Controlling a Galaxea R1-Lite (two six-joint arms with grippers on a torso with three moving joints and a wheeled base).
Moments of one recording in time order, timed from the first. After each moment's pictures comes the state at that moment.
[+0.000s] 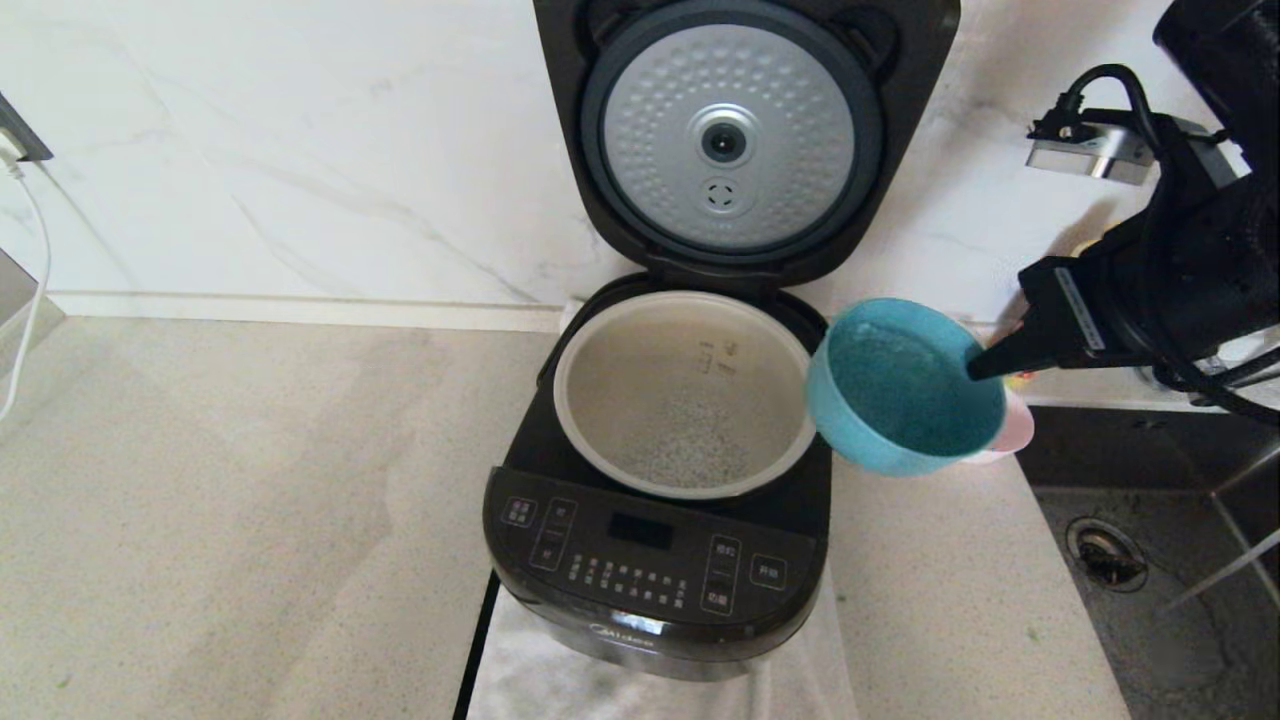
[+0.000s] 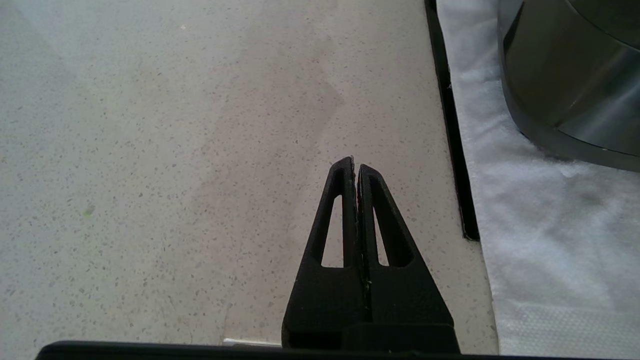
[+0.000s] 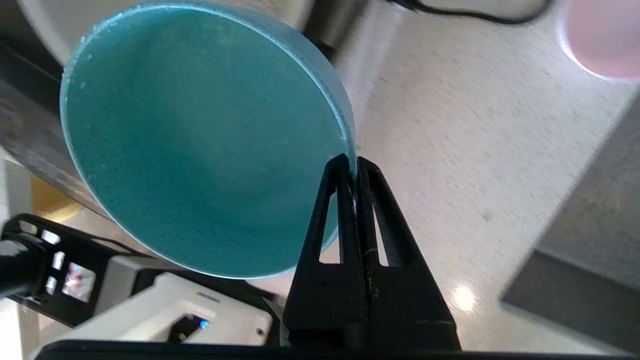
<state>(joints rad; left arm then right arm) -0.01 0.00 0.00 0.00 -0.01 0.03 0.46 1.66 -1.94 1.06 -0.01 0.27</state>
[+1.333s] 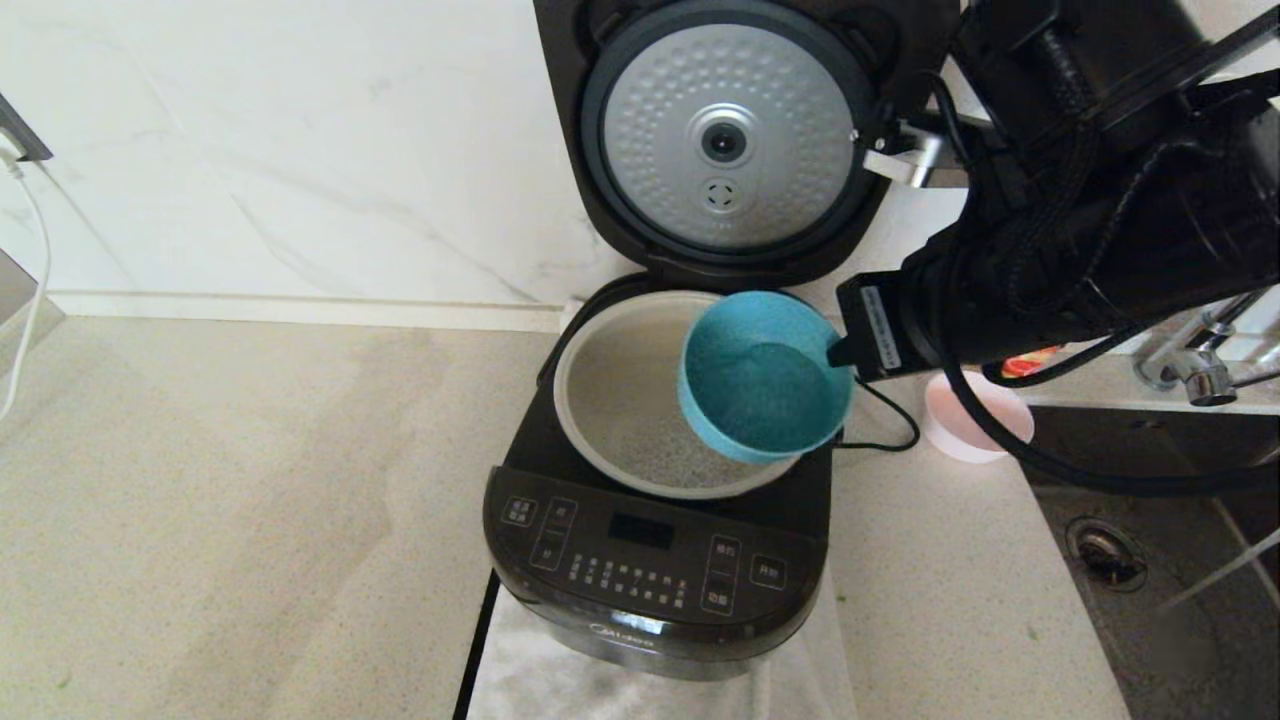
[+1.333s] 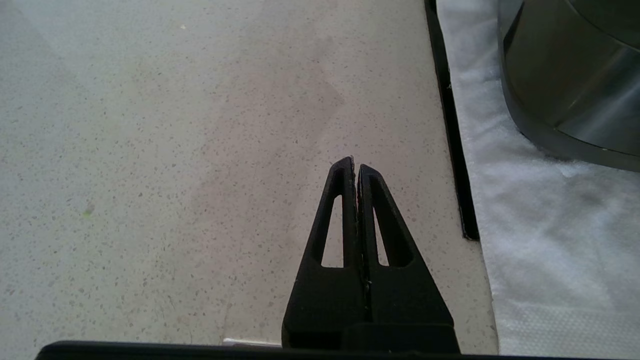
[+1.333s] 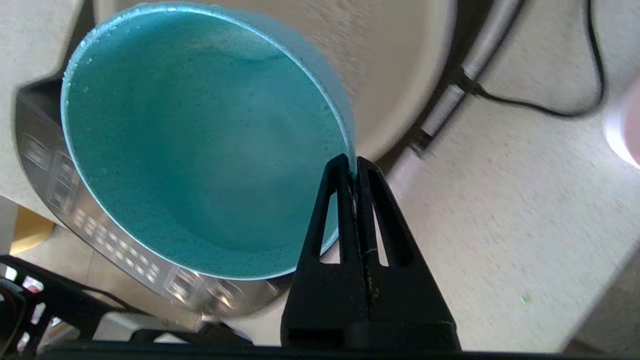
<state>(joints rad) -0.01 0.00 0.00 0.00 -0.01 0.03 0.71 1.77 -1.94 0.85 -0.23 0.32</state>
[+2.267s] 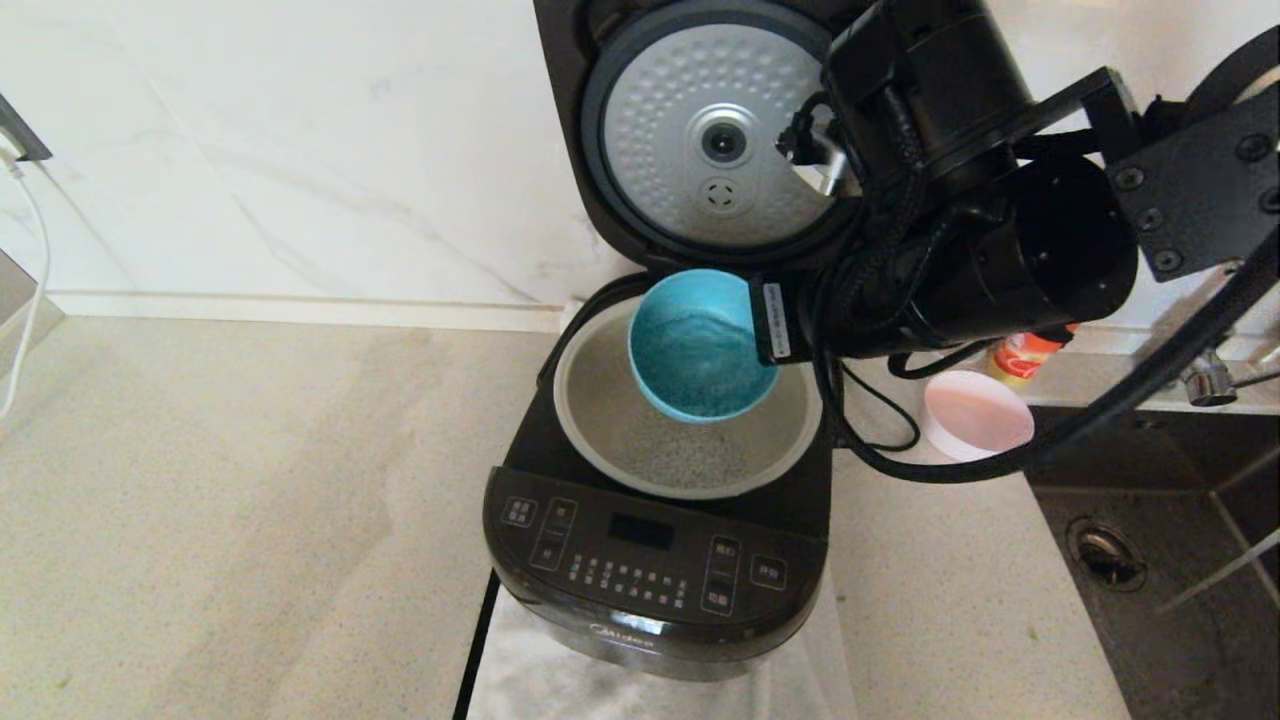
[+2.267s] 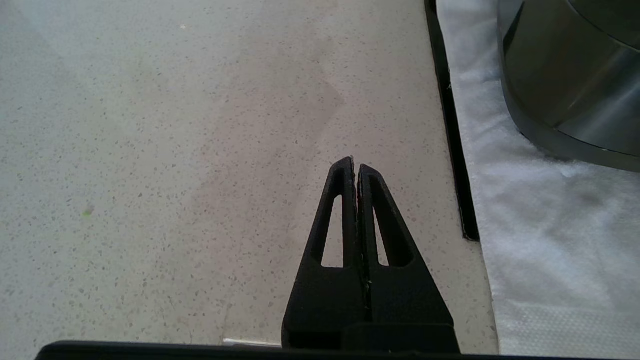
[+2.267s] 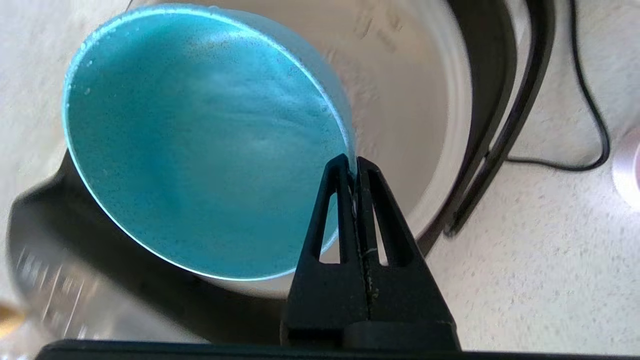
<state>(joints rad) -0.01 0.00 0.00 0.00 -0.01 0.03 0.77 1.87 -1.94 0.65 -0.40 0.36</state>
